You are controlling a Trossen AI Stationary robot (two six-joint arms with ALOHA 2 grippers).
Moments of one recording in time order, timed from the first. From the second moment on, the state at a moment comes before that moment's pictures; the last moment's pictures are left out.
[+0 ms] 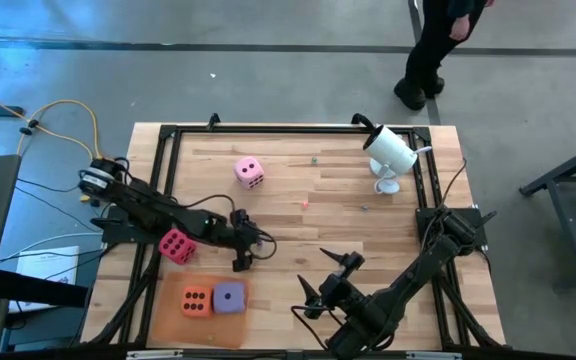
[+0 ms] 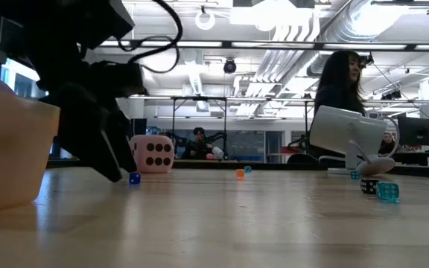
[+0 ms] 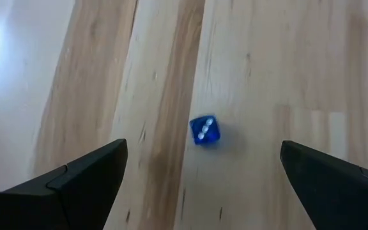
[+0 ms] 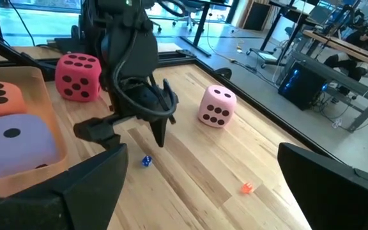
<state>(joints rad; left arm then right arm) -0.28 1.55 0.67 -0.07 -0.26 -0.34 0.75 2.07 1.89 -1.28 1.28 1.23</state>
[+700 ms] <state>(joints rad) -0.29 1.63 0.67 -0.04 -0.26 -0.37 0.75 2.07 1.89 -1.27 1.28 1.23</state>
